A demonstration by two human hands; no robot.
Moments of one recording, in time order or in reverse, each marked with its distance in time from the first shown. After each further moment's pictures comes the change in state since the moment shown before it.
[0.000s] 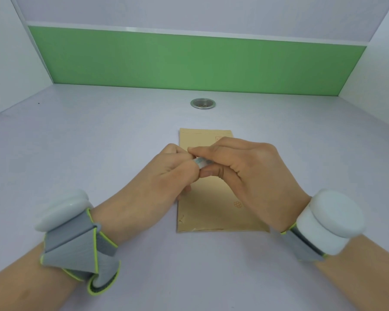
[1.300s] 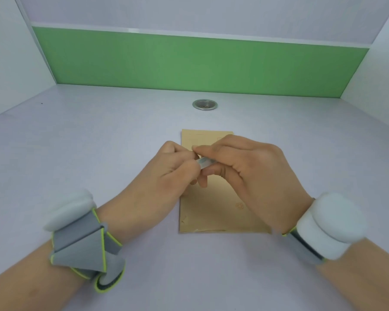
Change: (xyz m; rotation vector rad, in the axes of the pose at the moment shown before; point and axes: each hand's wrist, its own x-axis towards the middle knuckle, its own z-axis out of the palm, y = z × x) left_hand 0.002 -0.002 0.000 0.020 0.008 0.077; right_hand 0.001 -0.001 -0.002 -0.079 0.015 -0.002
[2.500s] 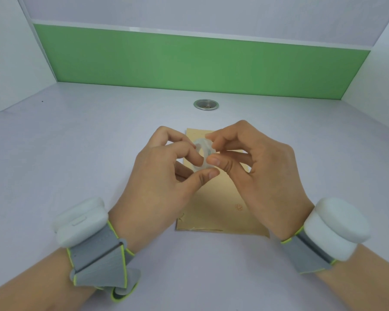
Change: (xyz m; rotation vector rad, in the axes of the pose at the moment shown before) left_hand -0.005 0.009 0.009 0.140 0.331 0.097; right_hand 0.001 -0.016 -0.002 0.352 0.147 0.341
